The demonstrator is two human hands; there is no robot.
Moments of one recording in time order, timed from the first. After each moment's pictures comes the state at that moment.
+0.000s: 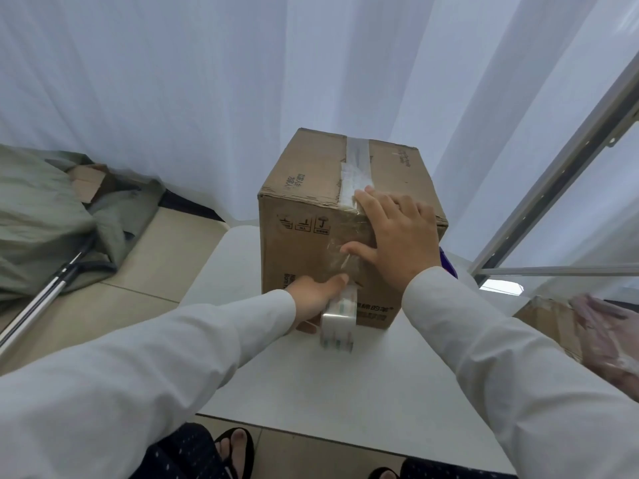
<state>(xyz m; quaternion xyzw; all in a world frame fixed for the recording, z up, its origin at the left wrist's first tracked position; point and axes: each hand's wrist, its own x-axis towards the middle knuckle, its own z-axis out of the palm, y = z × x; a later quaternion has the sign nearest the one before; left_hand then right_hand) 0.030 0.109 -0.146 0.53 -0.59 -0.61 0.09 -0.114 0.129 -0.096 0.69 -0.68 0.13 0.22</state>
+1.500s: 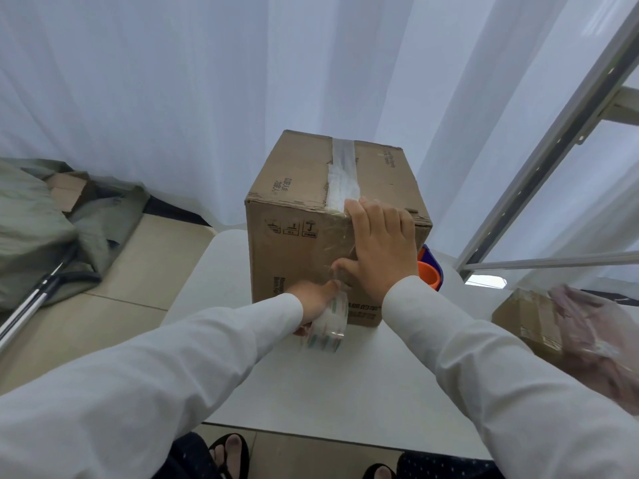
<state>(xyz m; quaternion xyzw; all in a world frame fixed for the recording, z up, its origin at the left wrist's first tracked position) 0.013 0.106 -0.159 0.55 -0.62 -0.55 0.06 -0.107 0.135 -0.116 0.65 -0.70 0.13 0.28</state>
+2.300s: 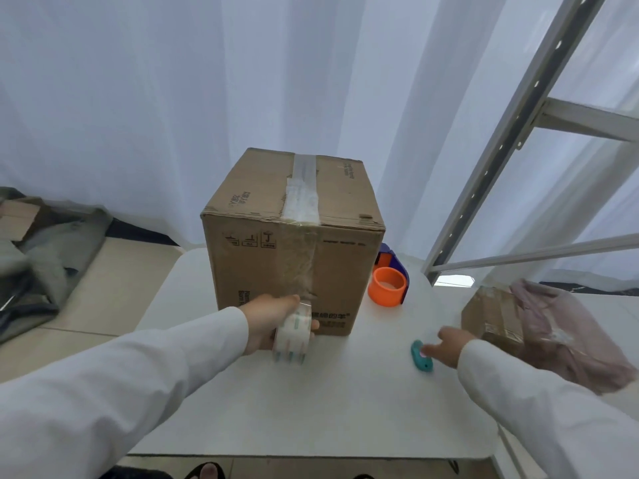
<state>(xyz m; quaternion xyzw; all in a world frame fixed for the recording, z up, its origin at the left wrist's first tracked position) 0.020 0.110 -0.149 0.48 -0.51 -0.71 0.09 -0.252 0.229 -0.178 0.34 -0.90 -0.11 -0.23</state>
